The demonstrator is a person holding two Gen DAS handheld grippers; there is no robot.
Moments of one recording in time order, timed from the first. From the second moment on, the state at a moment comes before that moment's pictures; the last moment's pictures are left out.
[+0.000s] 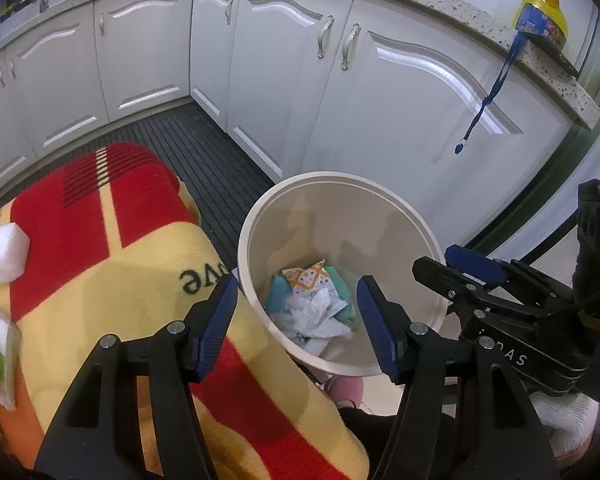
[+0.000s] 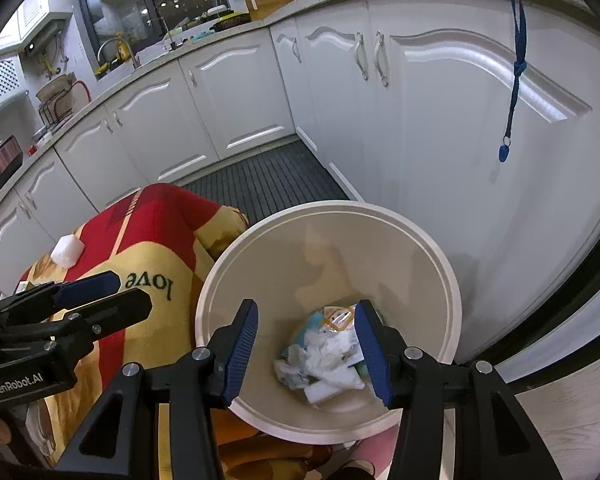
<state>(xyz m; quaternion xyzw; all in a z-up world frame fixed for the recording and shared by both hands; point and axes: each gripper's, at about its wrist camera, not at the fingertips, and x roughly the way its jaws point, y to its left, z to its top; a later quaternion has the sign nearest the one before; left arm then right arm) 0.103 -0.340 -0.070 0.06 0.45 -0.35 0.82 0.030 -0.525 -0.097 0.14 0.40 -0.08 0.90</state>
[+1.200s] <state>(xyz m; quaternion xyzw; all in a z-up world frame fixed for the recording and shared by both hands) 0.078 -0.271 -0.037 0.04 0.40 -0.32 0.86 0.019 -0.462 -0.063 0.11 0.37 -0.05 0.92</state>
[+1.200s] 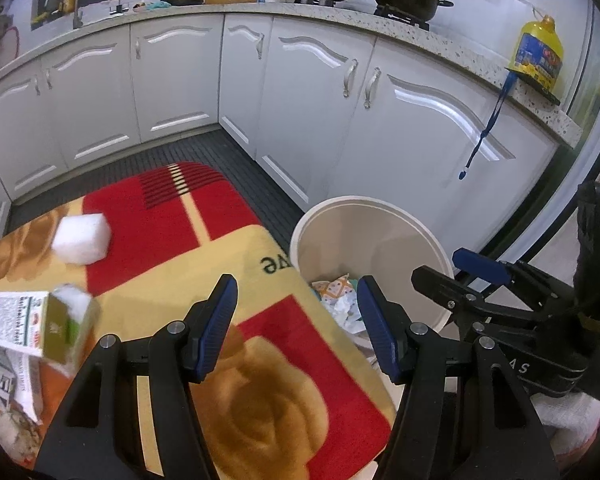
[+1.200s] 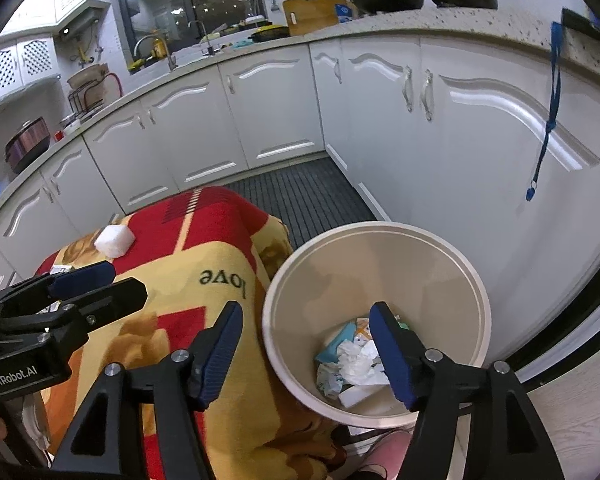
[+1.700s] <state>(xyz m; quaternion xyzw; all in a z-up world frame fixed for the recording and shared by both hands) 0.063 -0.198 -0.021 0.02 0.39 -0.29 0.87 0.021 -0.409 -0.046 0.09 0.36 0.00 0.93</state>
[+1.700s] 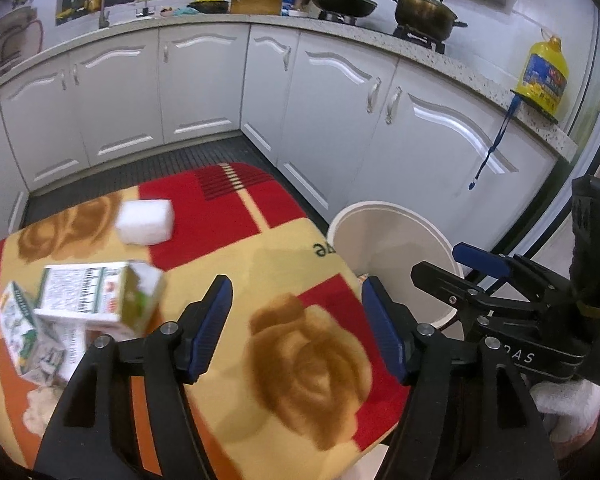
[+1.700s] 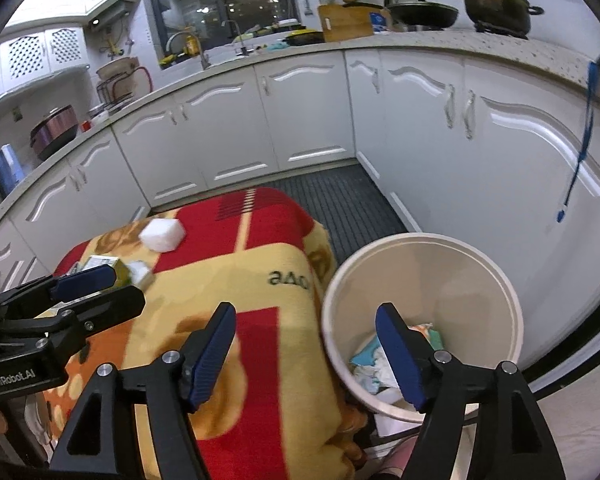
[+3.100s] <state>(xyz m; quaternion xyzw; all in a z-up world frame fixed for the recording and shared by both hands) 0.067 0.013 -0.082 -0.02 0.46 -0.18 0.87 0.067 -0.234 -0.056 0.02 0.40 0.16 0.90</state>
